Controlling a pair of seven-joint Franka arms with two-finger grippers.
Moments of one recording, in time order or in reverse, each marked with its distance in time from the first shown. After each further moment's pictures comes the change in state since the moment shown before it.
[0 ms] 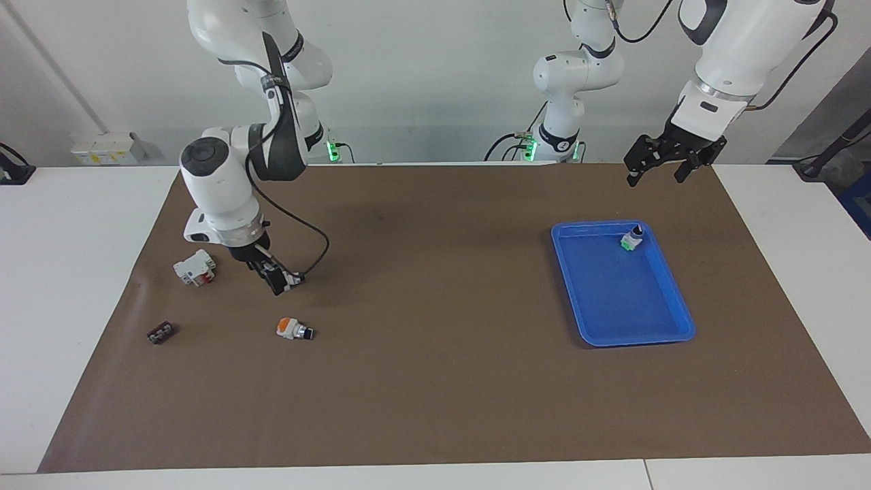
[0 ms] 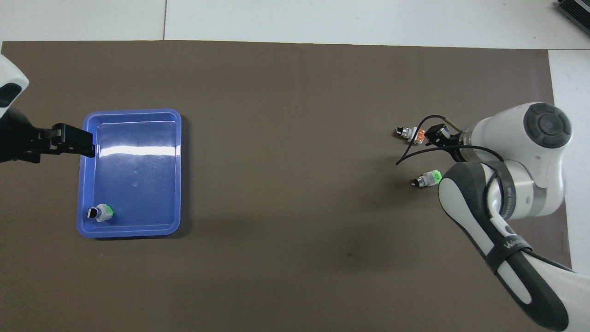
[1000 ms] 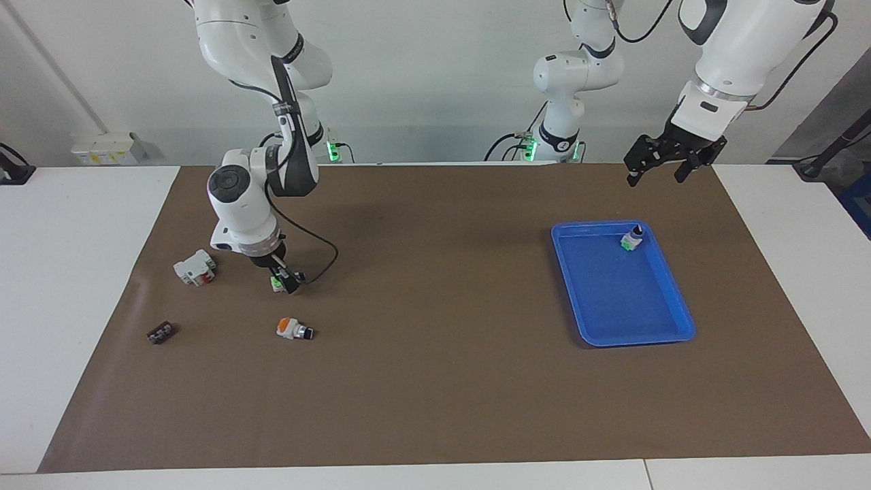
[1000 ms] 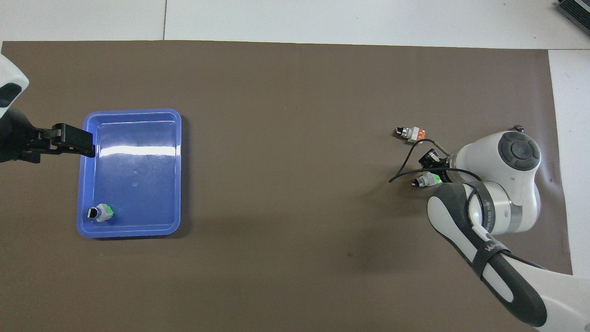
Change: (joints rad) left arm 0.000 0.000 0.000 0.000 0.000 0.000 0.000; right arm -0.013 0.002 -0.006 -0.130 0.014 0.063 0.055
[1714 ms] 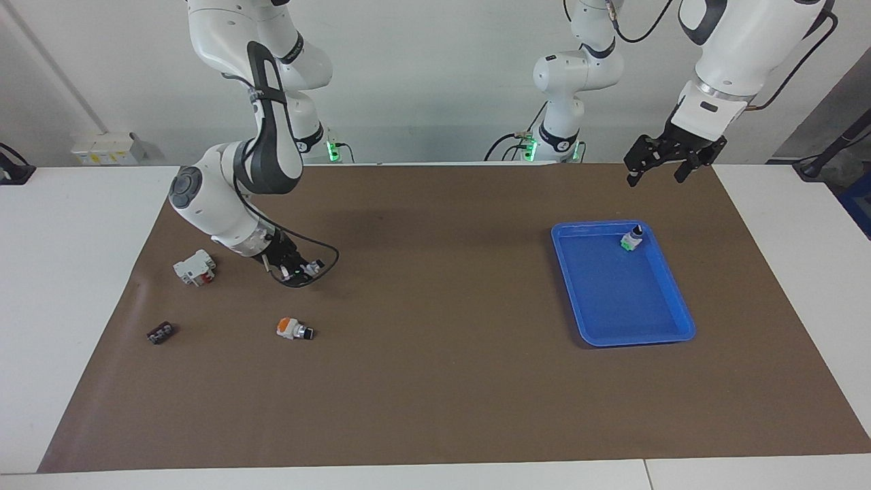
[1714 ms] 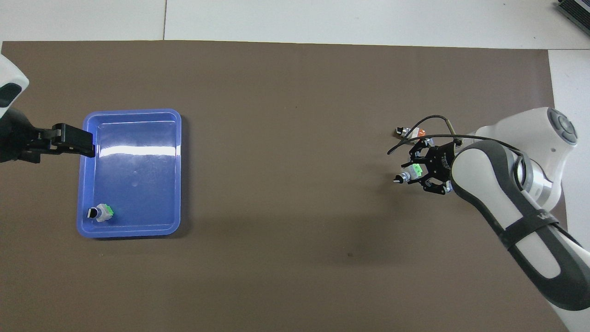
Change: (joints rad) left arm 0.000 0.000 0.000 0.000 0.000 0.000 0.000; right arm -0.008 0.005 0.003 0.173 0.559 -0.309 0.062
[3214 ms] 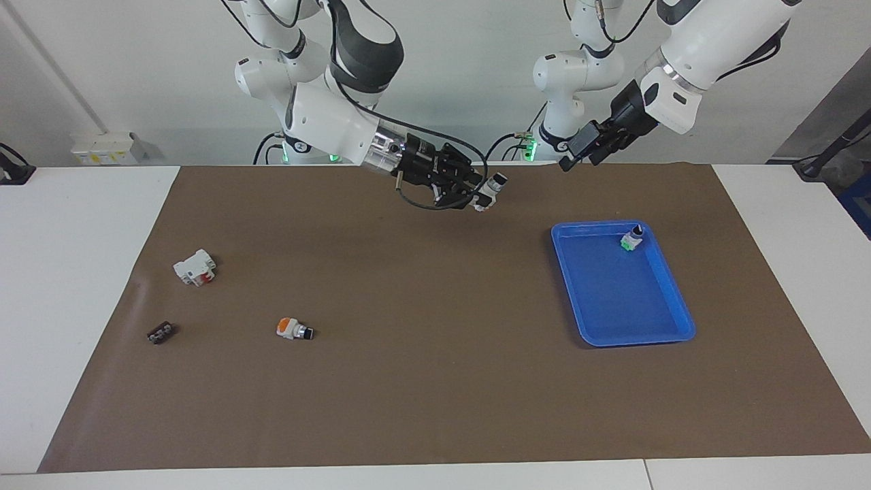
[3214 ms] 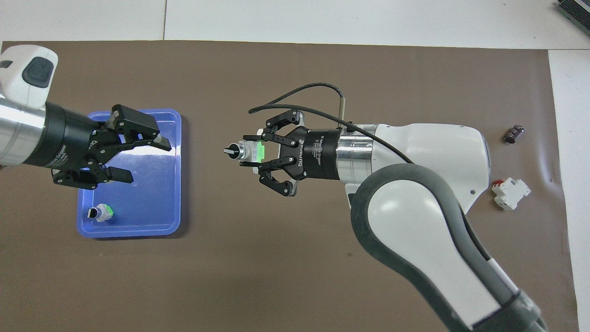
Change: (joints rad) left arm -0.056 -0.011 -0.027 -0.002 -0.459 0.026 -0.596; right arm 0.370 -0.076 0.136 0.209 0.703 0.275 0.424
